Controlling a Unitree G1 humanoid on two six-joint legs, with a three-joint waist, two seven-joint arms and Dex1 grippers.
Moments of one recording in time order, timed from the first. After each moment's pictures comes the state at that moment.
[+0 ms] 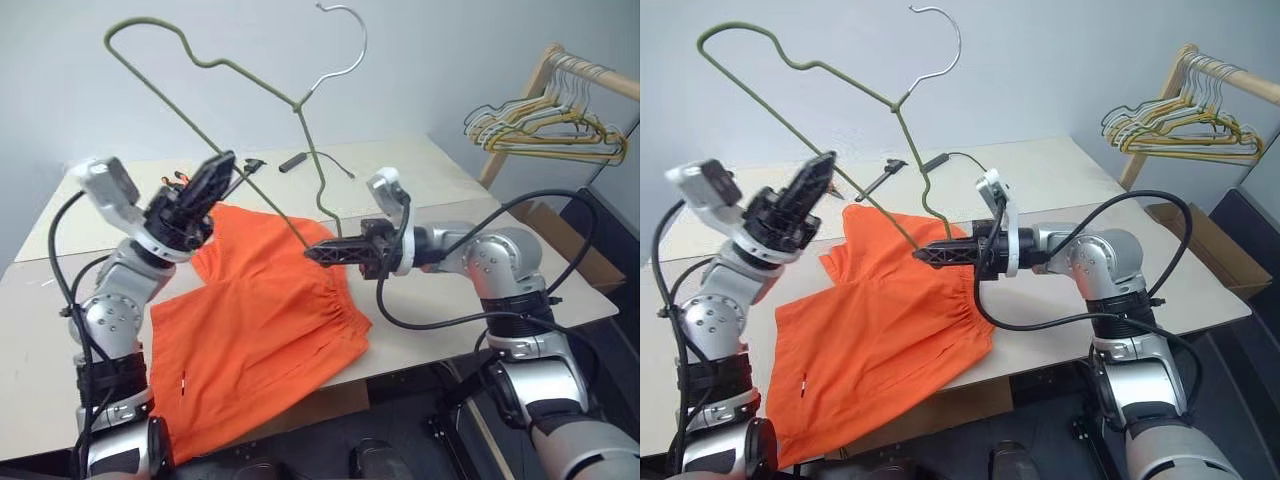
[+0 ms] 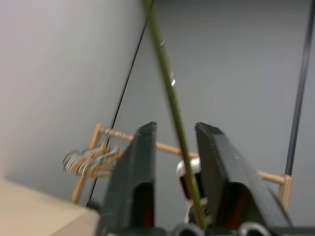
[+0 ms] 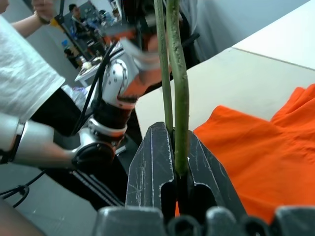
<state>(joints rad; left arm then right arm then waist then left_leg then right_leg) -0.45 0.43 0.35 -0.11 -1.10 0.59 -0.84 -0.82 -0.40 0.06 0.04 0.85 1.08 1.02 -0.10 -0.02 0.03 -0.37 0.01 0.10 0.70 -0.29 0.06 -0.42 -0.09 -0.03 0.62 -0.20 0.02</state>
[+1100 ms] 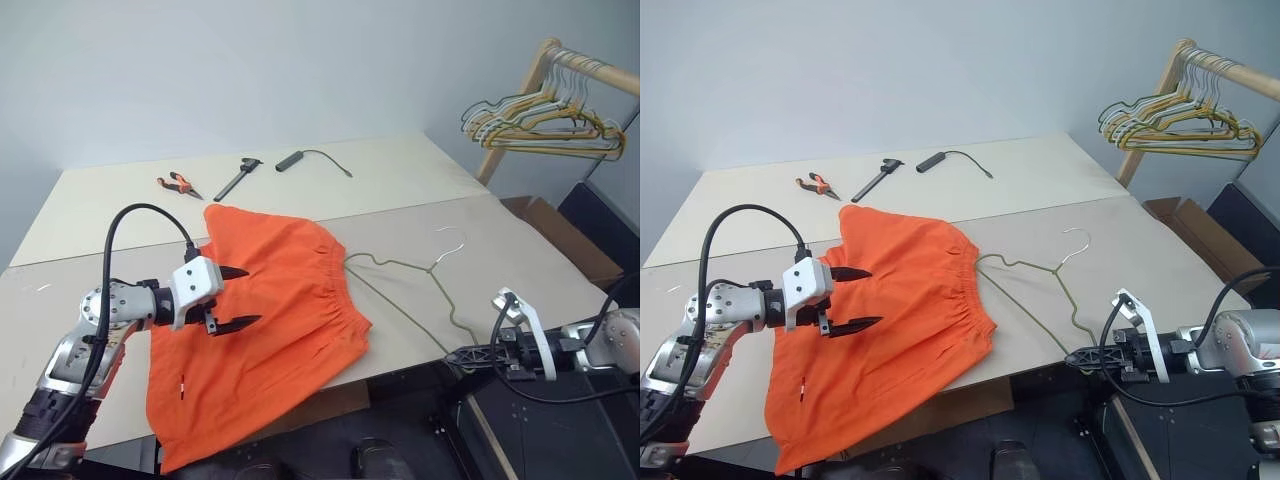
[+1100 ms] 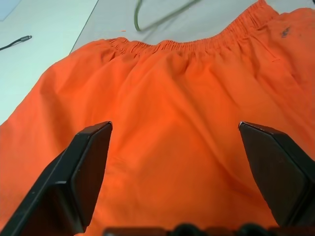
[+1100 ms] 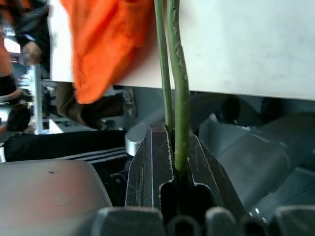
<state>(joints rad) -0.21 0.82 -0.02 -0.11 -0.25 0.15 -1.06 -0.33 -1.00 0.05 0.17 0.84 1.44 1.11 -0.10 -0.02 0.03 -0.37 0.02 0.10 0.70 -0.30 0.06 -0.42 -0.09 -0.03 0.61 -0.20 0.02</state>
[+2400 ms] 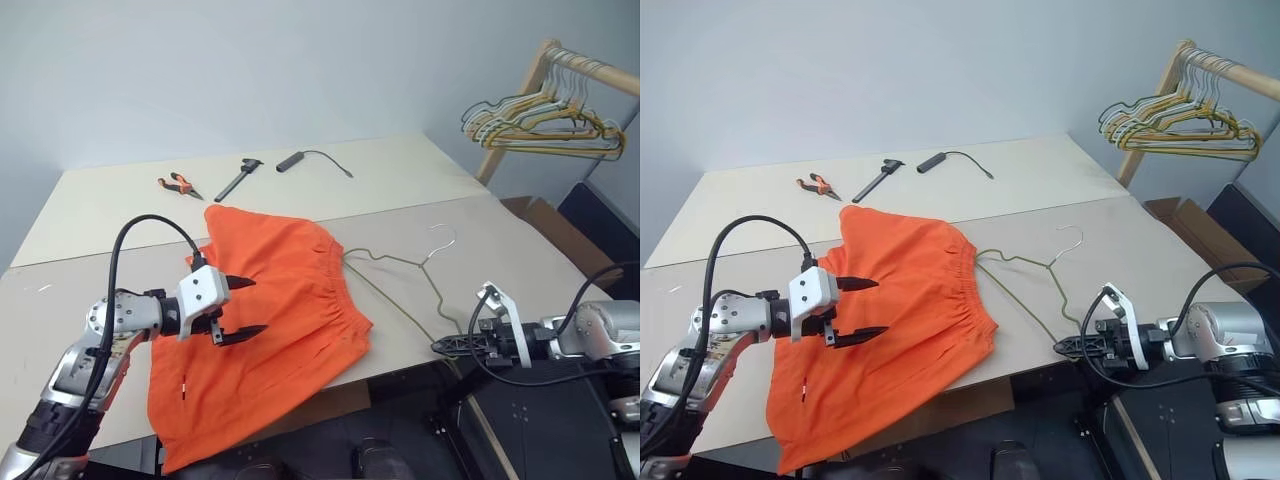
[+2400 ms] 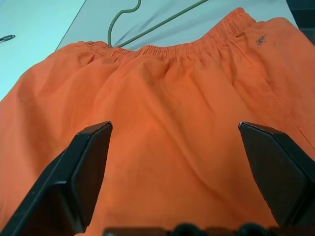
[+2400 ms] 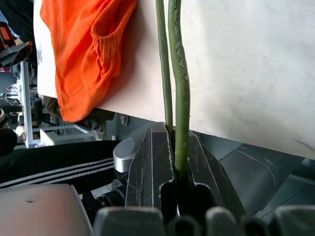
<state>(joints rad) -0.16 0.80 -0.02 -0.19 -0.27 0.20 -1.04 -0.42 -0.89 0.07 0.27 0.73 1.43 1.12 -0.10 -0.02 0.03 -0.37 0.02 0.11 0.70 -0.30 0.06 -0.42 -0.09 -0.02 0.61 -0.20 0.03</state>
